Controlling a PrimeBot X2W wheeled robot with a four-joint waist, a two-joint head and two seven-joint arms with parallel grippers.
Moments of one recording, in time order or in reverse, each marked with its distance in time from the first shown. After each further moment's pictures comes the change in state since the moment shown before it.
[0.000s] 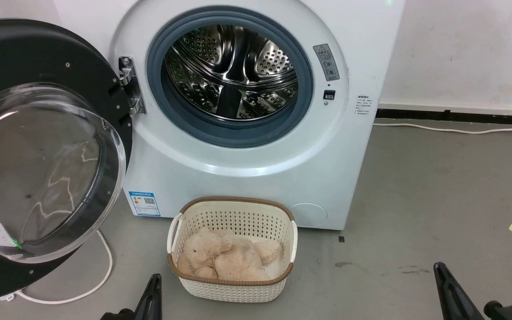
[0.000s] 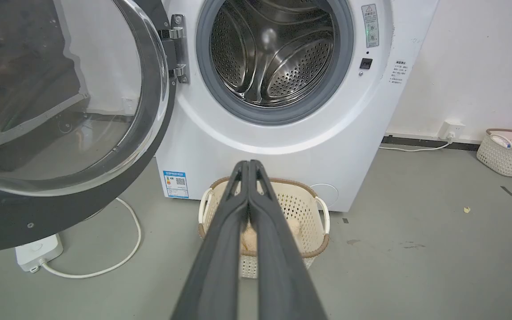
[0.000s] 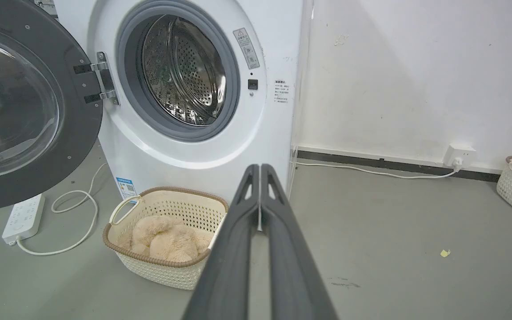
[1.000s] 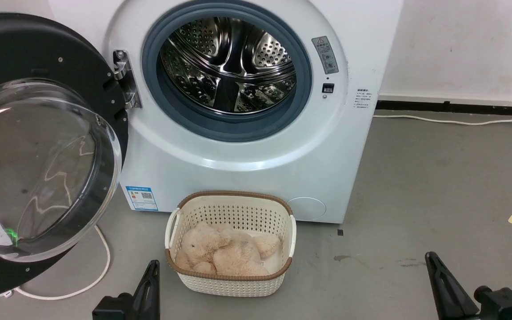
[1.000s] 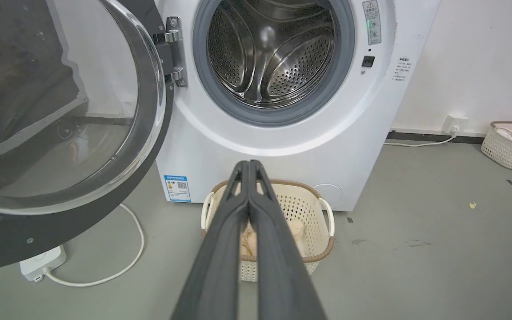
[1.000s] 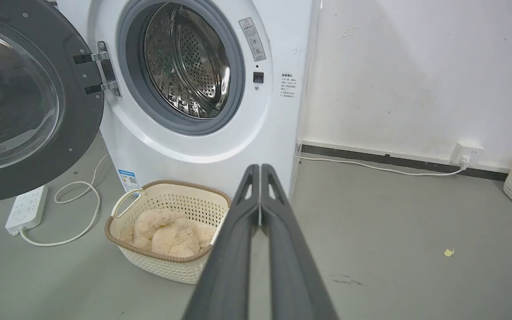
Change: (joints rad) left arm -0.037 -0.028 0.051 -0.017 0.060 -0.035 0.061; right arm -0.046 0.000 0.020 0.000 -0.011 0.000 0.058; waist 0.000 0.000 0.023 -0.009
